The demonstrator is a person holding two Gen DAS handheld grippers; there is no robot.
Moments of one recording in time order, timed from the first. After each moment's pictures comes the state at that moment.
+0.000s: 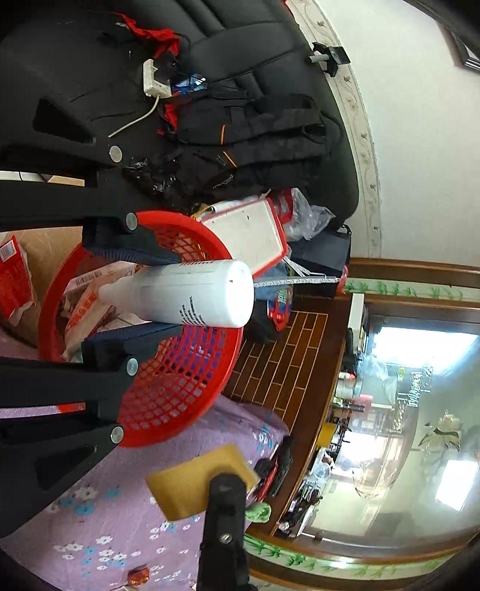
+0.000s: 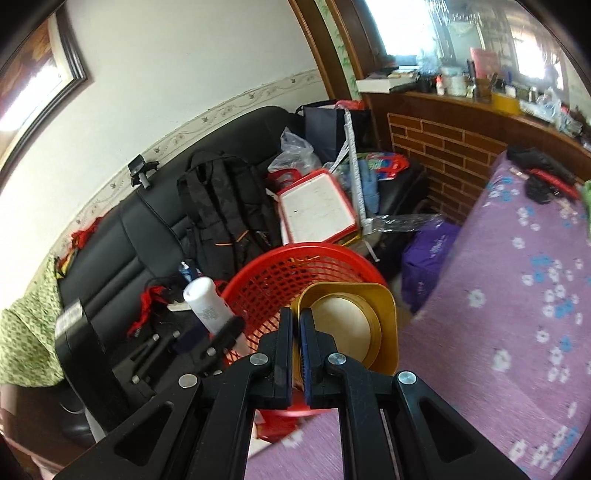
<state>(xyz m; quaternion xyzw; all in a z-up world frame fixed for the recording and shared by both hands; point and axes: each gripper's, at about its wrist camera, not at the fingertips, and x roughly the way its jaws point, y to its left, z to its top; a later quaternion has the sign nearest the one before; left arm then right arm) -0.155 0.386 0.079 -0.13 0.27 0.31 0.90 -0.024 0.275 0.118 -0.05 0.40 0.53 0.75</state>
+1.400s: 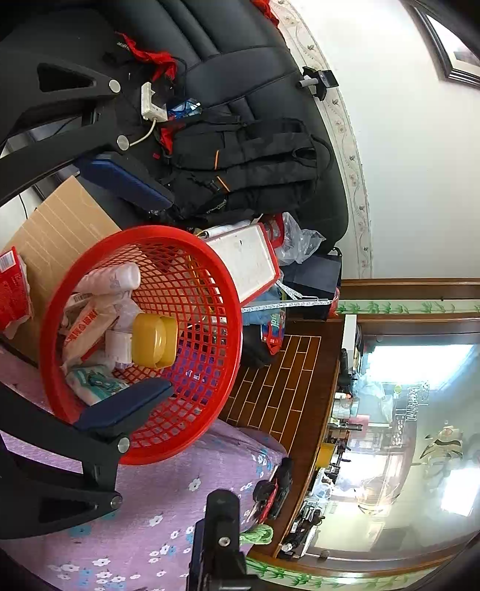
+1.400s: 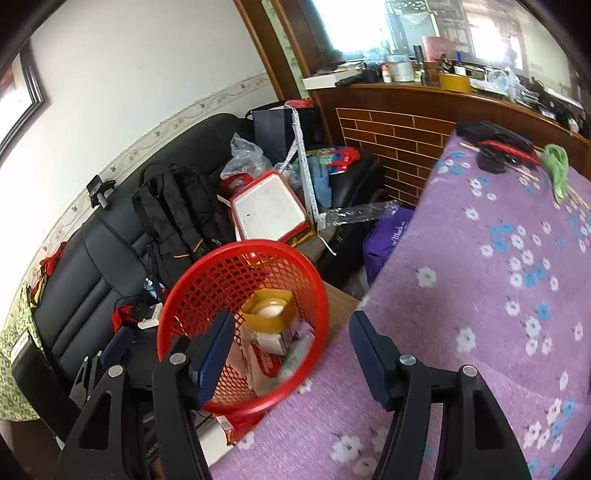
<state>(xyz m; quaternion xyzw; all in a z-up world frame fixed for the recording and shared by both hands) -0.154 0.368 0.077 -0.10 0.26 0.36 0.89 0.002 0.240 0.096 -0.04 0.42 0.45 0.79</state>
